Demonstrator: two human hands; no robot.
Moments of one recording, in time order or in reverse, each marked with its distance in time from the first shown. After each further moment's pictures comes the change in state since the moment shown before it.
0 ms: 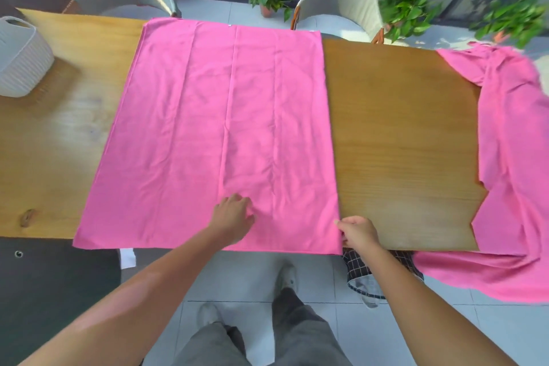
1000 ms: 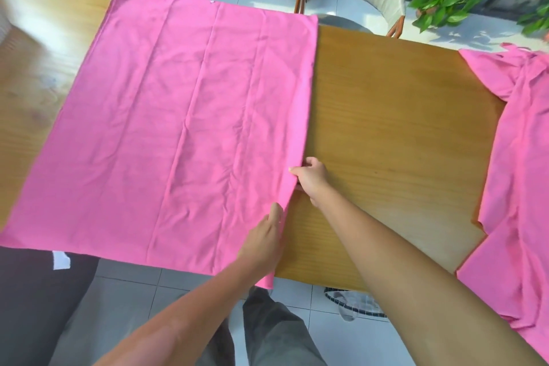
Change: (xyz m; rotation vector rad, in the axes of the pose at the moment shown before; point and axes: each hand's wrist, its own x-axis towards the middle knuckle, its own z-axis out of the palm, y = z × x) left_hand 0.057 0.182 0.063 -0.448 0.057 -0.060; right_hand 0.135 -0.135 -0.010 0.294 -0.198 -0.155
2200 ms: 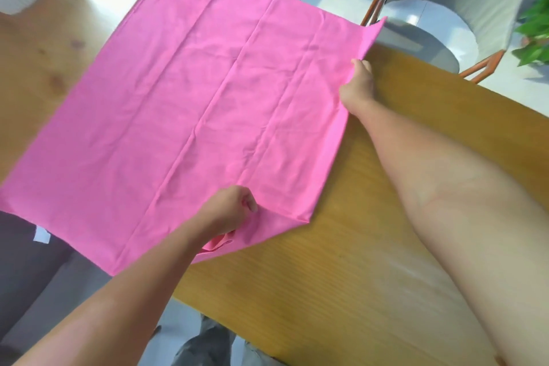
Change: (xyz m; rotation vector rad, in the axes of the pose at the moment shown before) left_hand 0.114 -0.001 -0.121 -0.047 -0.008 -0.377; right_hand 0.241 -0.226 0.016 -0.688 0.037 -0.659
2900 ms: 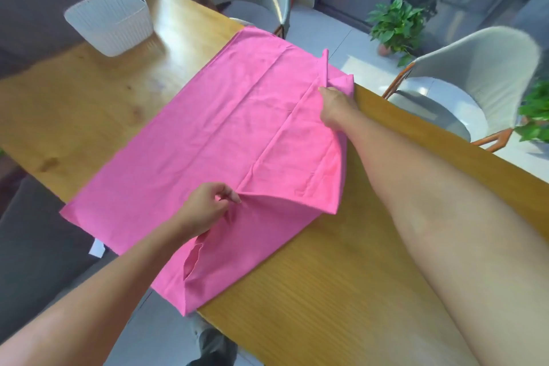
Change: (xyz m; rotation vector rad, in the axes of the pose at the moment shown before) left_hand -0.051 -0.100 -0.115 -0.404 0.368 0.041; right_hand -0.020 -0.193 0.040 -0.634 -0.232 -0.375
